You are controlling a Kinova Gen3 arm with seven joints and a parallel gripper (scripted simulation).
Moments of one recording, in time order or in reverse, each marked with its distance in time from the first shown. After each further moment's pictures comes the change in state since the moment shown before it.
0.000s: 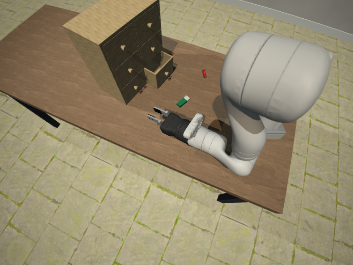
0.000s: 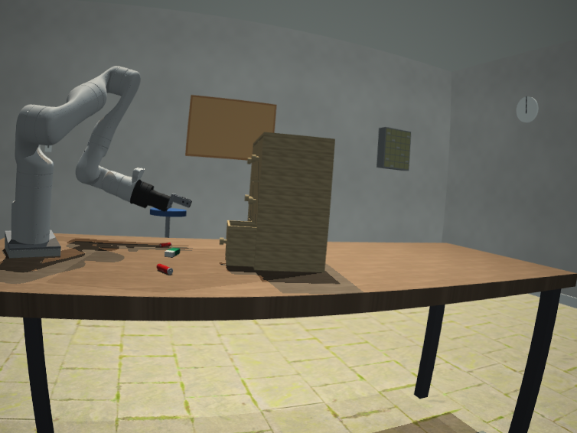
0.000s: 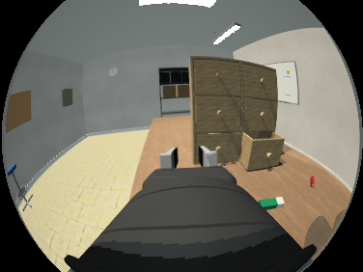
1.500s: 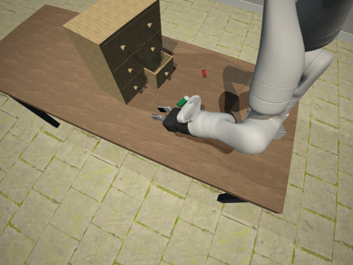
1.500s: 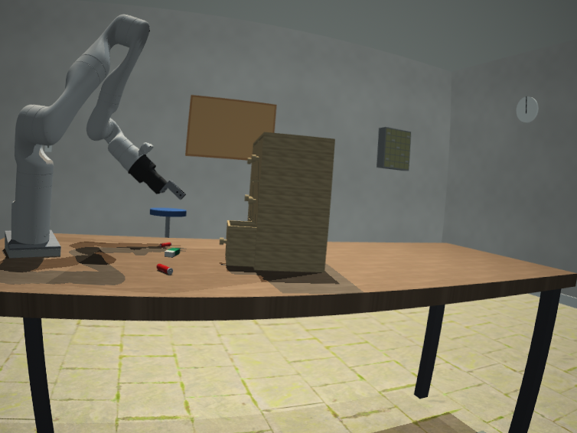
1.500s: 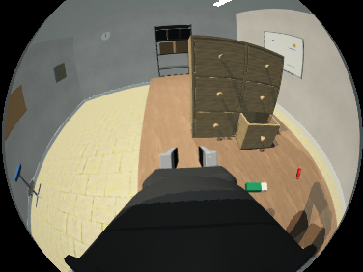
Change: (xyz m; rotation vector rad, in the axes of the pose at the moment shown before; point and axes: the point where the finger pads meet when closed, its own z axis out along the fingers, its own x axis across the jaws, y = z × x) arm 0.000 -0.019 -0.028 -0.387 -0.003 -0.007
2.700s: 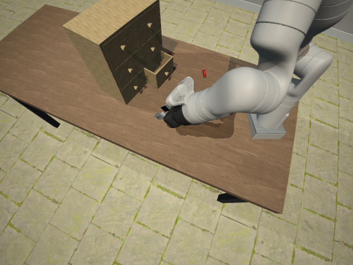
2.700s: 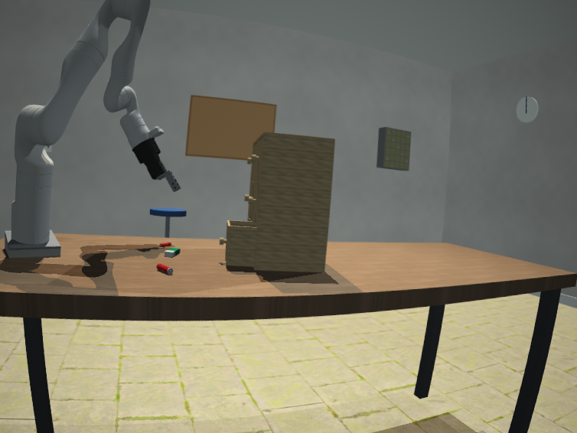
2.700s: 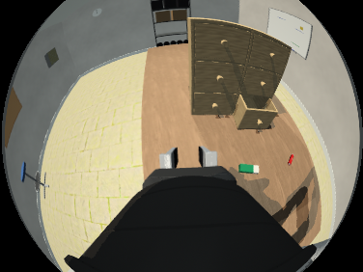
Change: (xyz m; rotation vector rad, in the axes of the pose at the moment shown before) arm 0.000 -0.008 -0.028 -0.303 -0.006 0.002
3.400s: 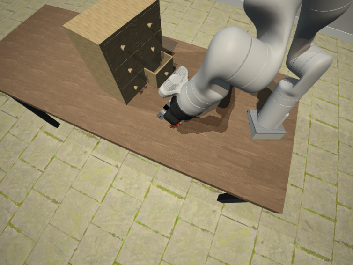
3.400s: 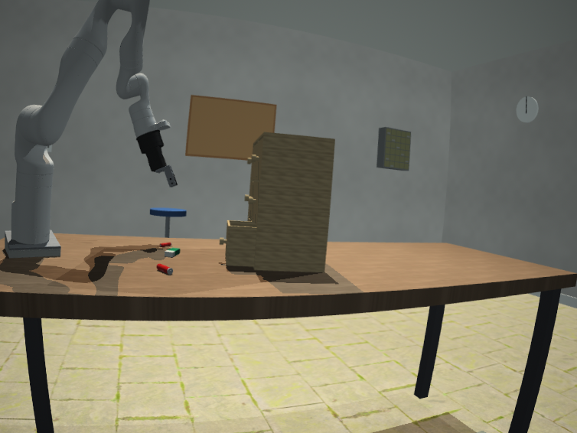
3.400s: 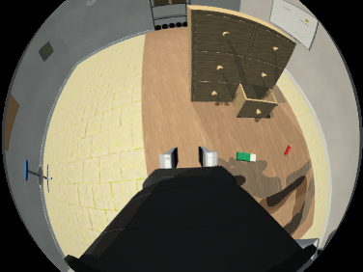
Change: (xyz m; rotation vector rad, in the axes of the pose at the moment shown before) arm 0.000 0.000 -0.016 -0.167 -0.004 0.000
